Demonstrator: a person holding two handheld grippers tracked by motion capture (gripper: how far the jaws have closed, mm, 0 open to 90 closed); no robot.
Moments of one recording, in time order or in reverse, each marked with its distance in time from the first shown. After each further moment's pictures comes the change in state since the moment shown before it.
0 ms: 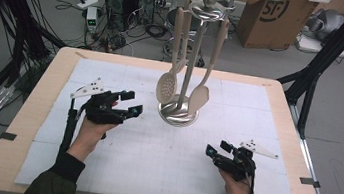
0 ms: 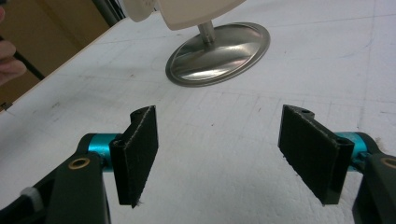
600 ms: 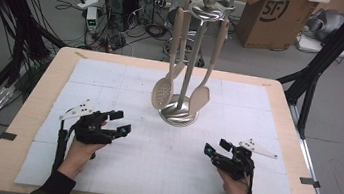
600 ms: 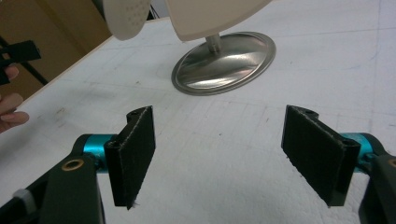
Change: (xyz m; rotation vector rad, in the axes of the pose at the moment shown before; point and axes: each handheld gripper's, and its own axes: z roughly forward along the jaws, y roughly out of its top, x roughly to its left) left arm -0.005 -0.047 -0.035 0.022 0.033 -0.053; right arm 0.008 0.004 0.002 -0.025 0.000 -0.015
